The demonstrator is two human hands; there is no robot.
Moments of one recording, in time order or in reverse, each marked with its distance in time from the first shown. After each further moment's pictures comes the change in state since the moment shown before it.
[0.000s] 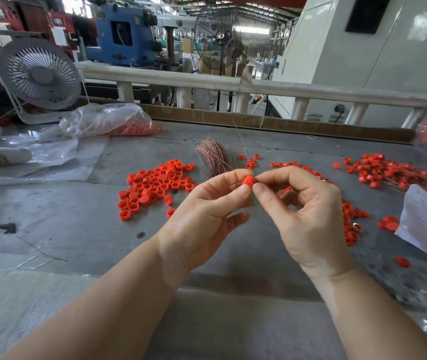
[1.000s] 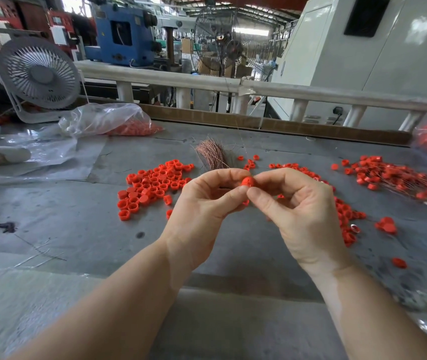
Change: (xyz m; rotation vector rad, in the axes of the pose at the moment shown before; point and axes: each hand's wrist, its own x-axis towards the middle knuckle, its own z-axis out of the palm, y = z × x) left_hand 0.006 -0.006 -0.002 0.192 0.112 0.261; right_hand 0.001 0.008 0.000 0.216 -0.112 0.206
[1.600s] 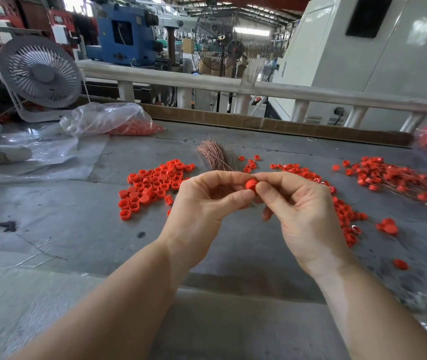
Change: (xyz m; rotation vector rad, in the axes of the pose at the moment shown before) left_hand -0.002 0.003 -0.002 0.072 0.004 0.078; right_hand 0.001 0.000 0.000 0.037 -0.014 0.044
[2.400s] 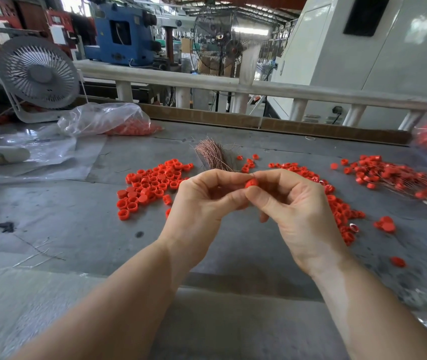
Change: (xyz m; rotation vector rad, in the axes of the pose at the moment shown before) left_hand -0.002 0.001 0.003 0.078 0.040 0.006; right_hand -0.001 -0.002 0.001 0.129 -0.042 0.089
